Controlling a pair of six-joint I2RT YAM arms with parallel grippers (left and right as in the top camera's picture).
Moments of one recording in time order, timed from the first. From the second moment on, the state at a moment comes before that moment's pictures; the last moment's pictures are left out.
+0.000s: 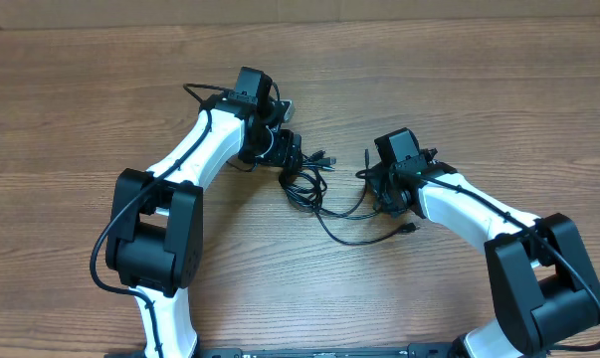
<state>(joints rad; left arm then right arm) -0.30 2.05 1.48 -0.75 0.35 -0.10 0.37 1.74 0.91 -0.36 0.02 1.37</state>
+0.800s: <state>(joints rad) -0.30 2.05 1.38 -0.77 0.34 -0.16 0.37 1.72 0.92 -0.35 0.00 1.38</state>
